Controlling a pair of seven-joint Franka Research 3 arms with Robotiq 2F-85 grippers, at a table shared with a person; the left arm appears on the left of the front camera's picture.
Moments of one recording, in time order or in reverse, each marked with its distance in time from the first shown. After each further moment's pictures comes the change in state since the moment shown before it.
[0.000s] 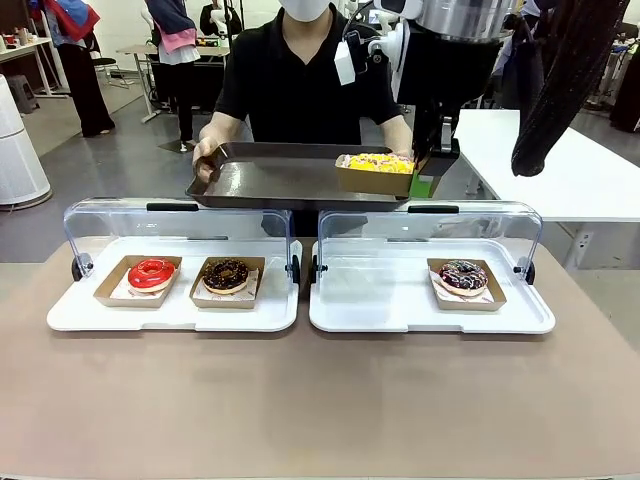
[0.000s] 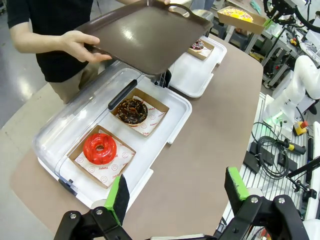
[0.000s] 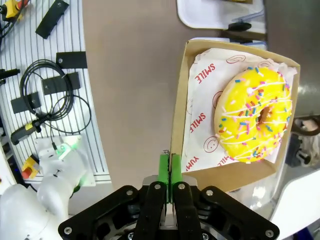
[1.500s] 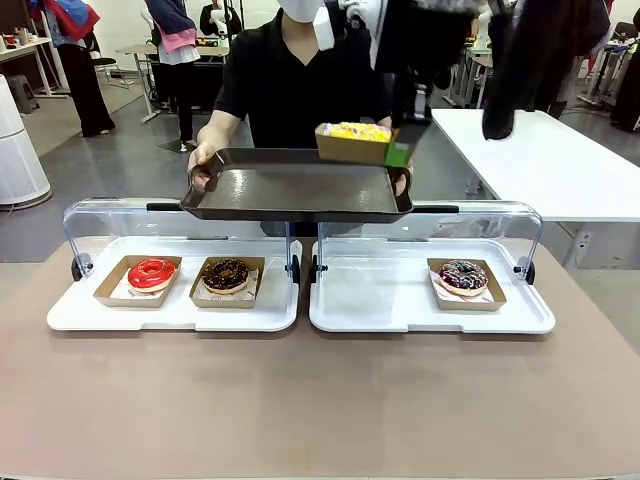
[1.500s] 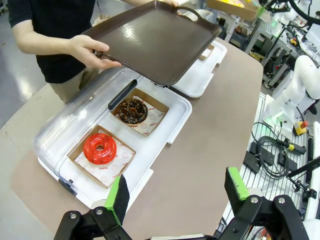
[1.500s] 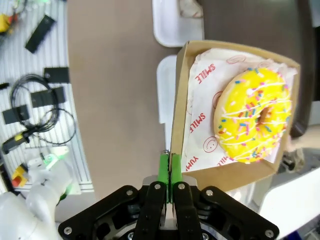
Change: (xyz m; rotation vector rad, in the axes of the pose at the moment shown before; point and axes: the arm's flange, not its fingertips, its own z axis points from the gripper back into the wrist) left arm 0.000 0.000 0.000 0.000 0.000 0.000; right arm 0.031 -0.042 0.020 -0.056 -0.044 0.016
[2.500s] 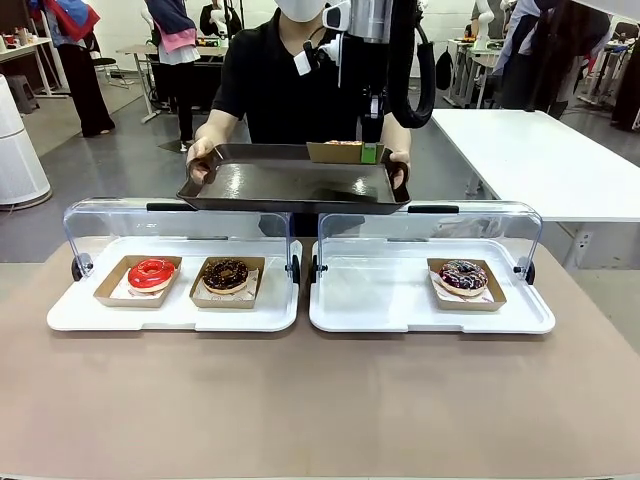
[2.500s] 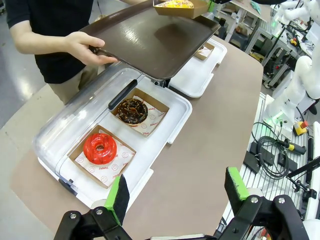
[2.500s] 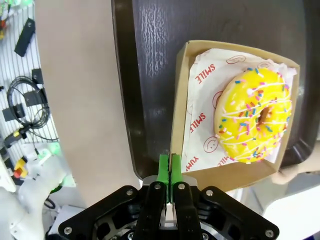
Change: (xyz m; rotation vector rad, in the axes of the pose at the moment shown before) left arm 0.000 0.000 0.000 0.001 0.000 0.000; right arm 0.023 -0.142 -0.089 0.161 0.095 -0.038
